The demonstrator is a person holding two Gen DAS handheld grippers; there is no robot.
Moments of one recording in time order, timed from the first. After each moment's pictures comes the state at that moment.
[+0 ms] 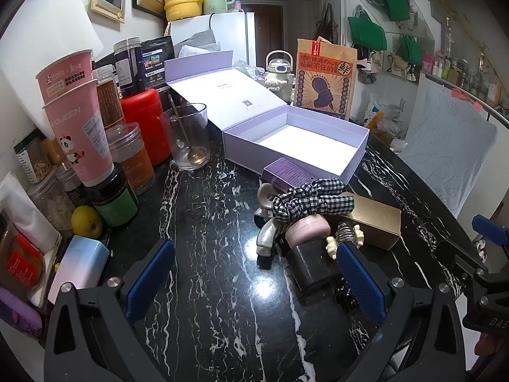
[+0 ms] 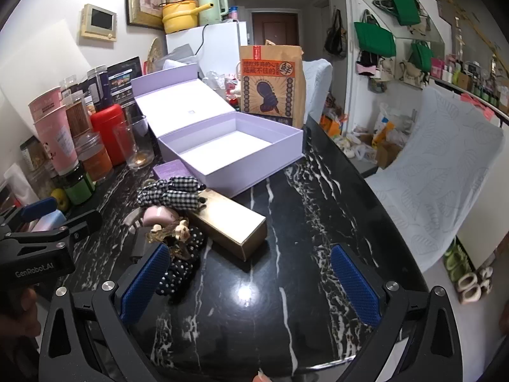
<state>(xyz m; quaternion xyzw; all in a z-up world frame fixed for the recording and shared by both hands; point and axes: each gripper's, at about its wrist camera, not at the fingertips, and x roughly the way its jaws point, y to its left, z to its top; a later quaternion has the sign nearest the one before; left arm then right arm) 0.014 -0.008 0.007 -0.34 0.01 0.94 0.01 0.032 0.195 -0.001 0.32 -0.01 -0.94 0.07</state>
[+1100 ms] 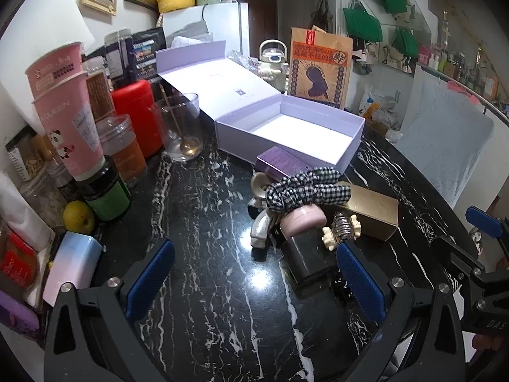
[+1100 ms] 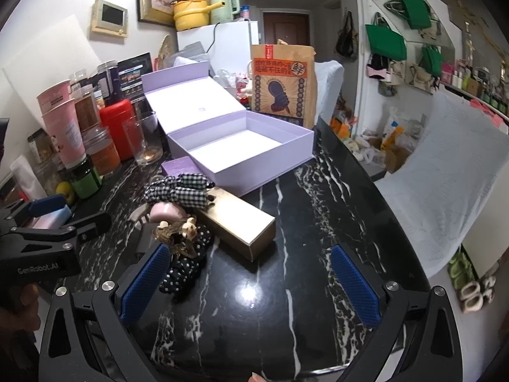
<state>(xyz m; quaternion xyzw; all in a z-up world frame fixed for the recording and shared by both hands) 0.008 -0.007 -0.001 -0.36 0.01 0.93 0.03 0.029 0.191 -0.004 0.32 0.01 -0.94 0.10</state>
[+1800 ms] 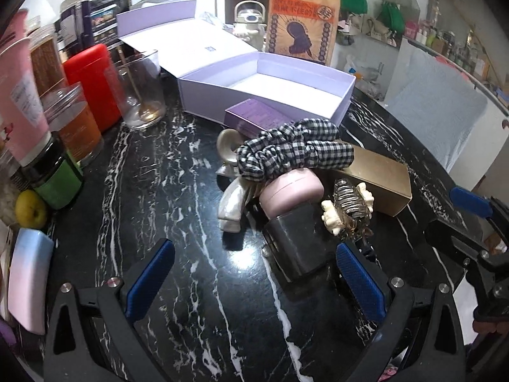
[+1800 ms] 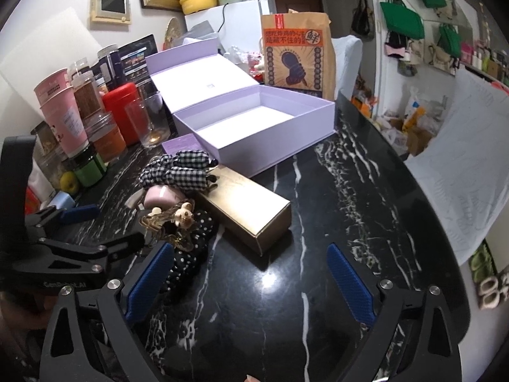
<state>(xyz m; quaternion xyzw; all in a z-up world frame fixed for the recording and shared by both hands) -0.028 0.006 -0.050 -0.42 0.02 0.90 0.08 -0.002 0.196 -0.036 0.36 -0.02 -0.92 0.15</state>
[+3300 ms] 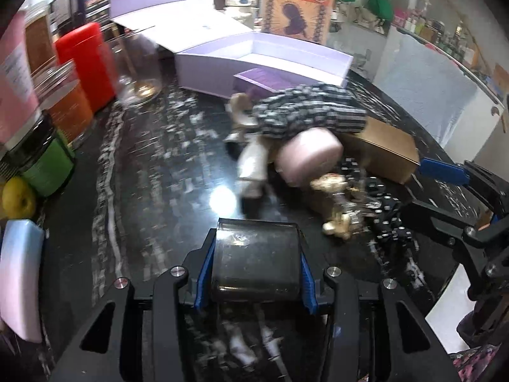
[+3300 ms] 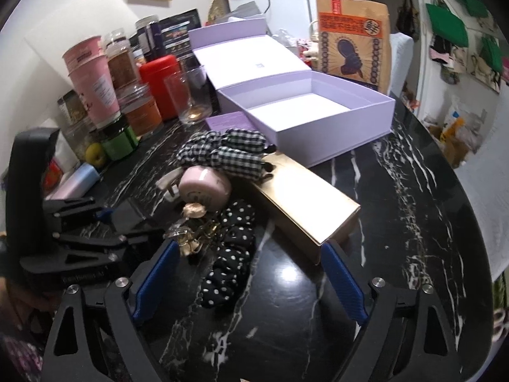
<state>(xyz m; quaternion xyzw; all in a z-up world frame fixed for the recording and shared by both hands) -0.027 -0.025 -0.071 -0.45 0.02 0.88 0.11 -0.015 0.156 -0.054 0.38 0.02 -0.90 0.23</state>
